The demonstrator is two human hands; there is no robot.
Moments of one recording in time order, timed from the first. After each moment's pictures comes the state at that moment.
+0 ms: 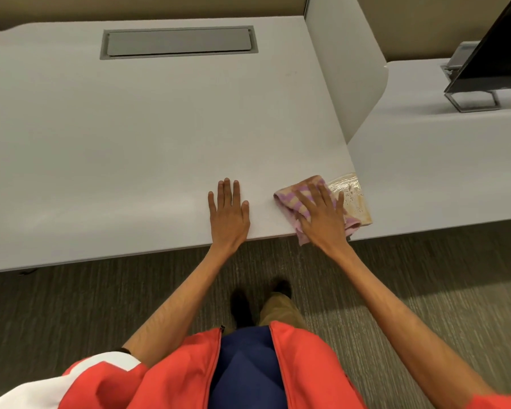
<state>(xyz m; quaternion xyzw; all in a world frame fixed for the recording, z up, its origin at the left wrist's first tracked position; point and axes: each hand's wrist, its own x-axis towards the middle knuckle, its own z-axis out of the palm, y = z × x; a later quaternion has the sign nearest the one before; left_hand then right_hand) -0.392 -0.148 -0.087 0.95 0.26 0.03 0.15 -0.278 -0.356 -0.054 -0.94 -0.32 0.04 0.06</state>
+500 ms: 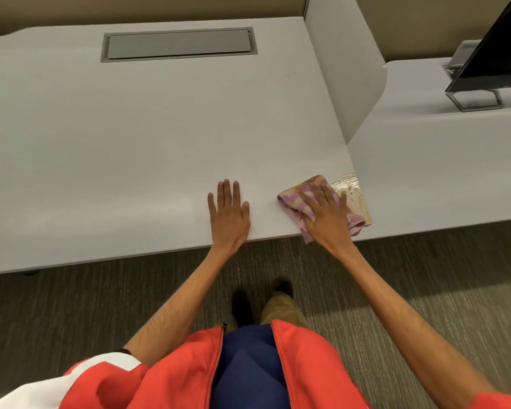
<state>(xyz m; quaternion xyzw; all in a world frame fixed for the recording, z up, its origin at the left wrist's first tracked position) -0.390 -0.149 -0.088 0.95 0.27 0.02 0.15 -0.269 -0.363 -0.052 -0.94 -0.33 0.06 0.06</state>
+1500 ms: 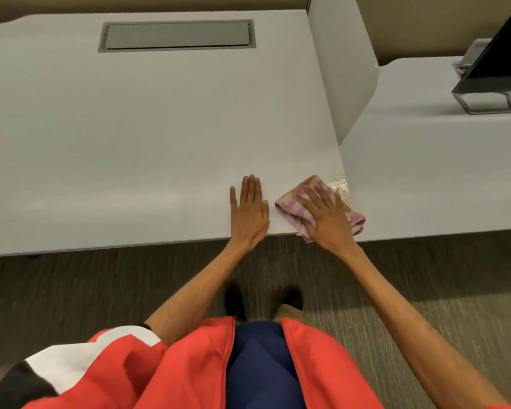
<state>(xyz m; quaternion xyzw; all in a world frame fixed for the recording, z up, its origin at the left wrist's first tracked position) -0.345 -0.217 -0.081 0.96 0.23 0.00 0.16 -0.242 -0.404 -0.043 -0.90 -0.41 0.11 0.07</state>
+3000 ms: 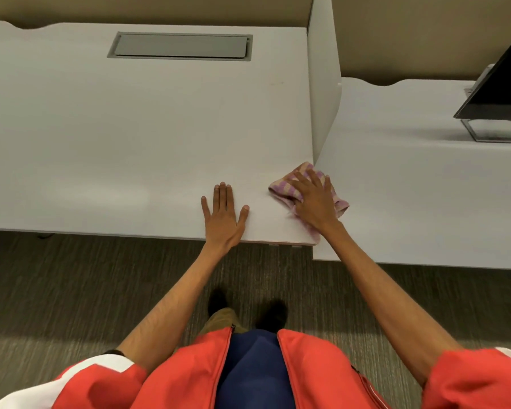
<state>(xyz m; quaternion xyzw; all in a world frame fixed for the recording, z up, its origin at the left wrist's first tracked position) -0.320 -0.259 -0.077 0.92 0.35 -0.02 0.16 -0.128 -0.416 -0.038 -0.88 -0.45 0.10 0.13</state>
